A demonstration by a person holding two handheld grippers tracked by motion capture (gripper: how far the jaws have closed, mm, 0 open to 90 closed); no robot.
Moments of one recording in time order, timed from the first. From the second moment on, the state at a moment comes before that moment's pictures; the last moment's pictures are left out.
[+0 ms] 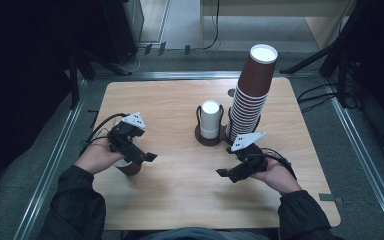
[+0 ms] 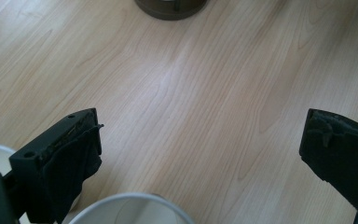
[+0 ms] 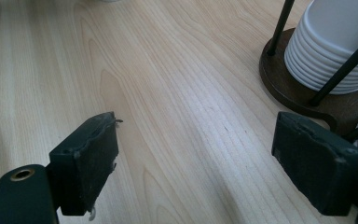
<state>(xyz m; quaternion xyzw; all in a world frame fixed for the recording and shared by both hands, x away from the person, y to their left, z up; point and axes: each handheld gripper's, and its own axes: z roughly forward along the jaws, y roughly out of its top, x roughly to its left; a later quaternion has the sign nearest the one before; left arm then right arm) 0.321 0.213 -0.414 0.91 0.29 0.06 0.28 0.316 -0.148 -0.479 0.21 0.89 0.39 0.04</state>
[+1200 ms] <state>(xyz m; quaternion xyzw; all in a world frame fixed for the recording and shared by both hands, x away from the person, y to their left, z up) 0.318 0.118 -0.448 0.92 0.24 0.04 0.30 0.316 -0.146 -0.482 0.20 0.90 0.39 0.03</state>
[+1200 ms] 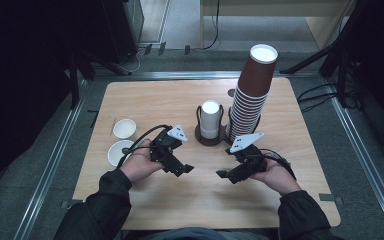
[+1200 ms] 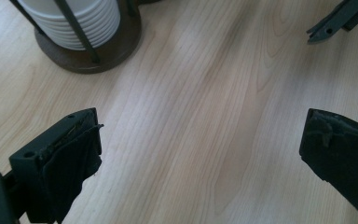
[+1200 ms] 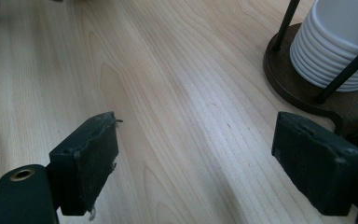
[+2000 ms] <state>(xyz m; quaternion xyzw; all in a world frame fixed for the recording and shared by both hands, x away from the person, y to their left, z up) 0.314 0.106 -0.466 0.92 0.24 0.05 0.30 0.316 -0.144 -0.484 0.19 0.90 0.38 0.03</state>
